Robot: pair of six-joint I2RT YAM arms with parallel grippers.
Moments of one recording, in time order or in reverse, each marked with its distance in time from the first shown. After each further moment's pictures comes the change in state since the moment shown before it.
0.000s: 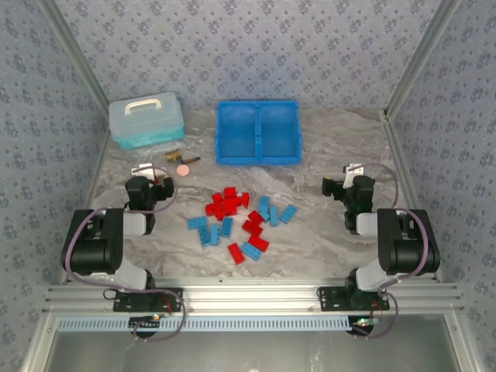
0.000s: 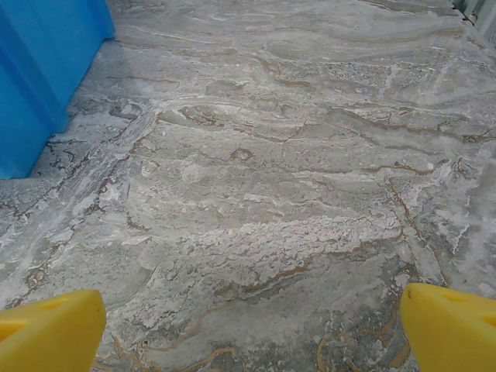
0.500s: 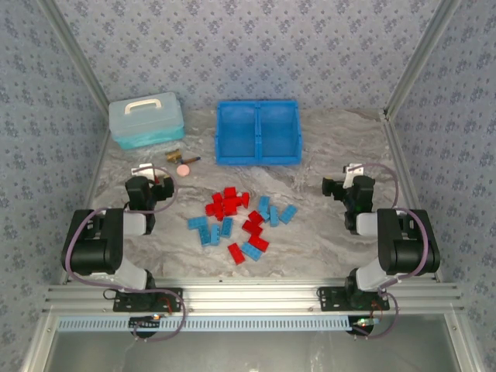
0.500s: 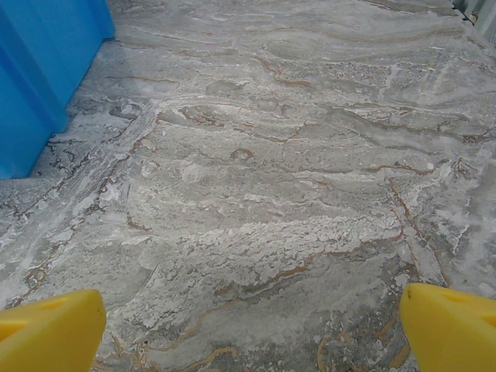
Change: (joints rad) left arm 0.000 0.000 0.000 0.000 0.000 0.000; right arm 0.000 0.000 0.000 0.000 0.000 0.000
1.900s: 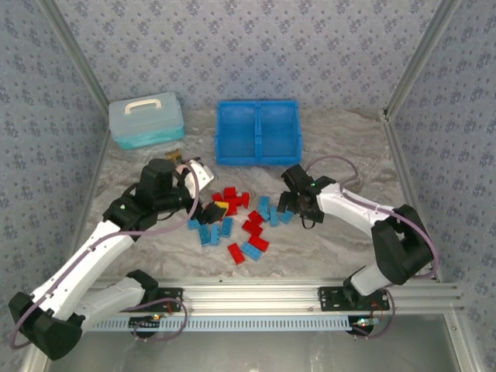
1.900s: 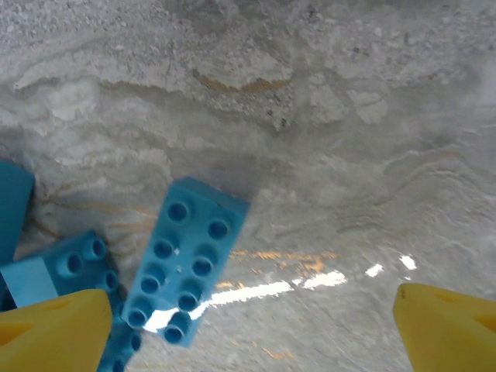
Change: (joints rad) left arm -0.592 -0.605 0.545 -1.295 0.491 0.309; right arm 0.626 0.006 0.563 -1.409 0.174 0.851
